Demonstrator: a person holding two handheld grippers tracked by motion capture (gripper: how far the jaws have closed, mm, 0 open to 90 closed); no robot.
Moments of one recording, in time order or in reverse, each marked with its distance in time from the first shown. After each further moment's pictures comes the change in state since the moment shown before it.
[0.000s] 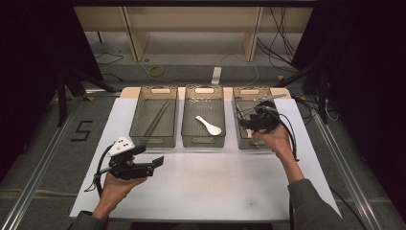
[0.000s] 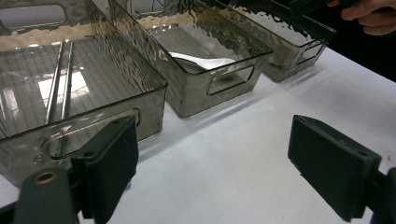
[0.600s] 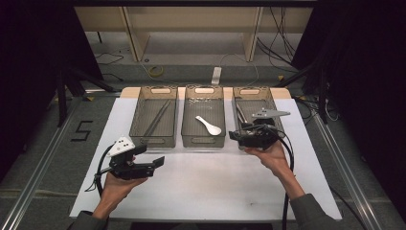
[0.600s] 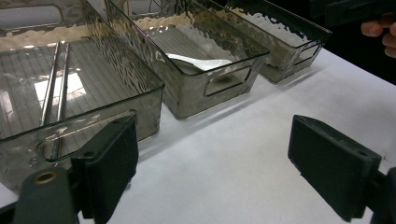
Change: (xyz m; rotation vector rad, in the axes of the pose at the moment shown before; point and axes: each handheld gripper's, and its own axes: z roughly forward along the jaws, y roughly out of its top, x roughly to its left) left arm 0.000 0.000 0.000 -0.007 -0.011 0.002; right arm 0.043 -0.033 -0.025 -0.168 0.165 -0.047
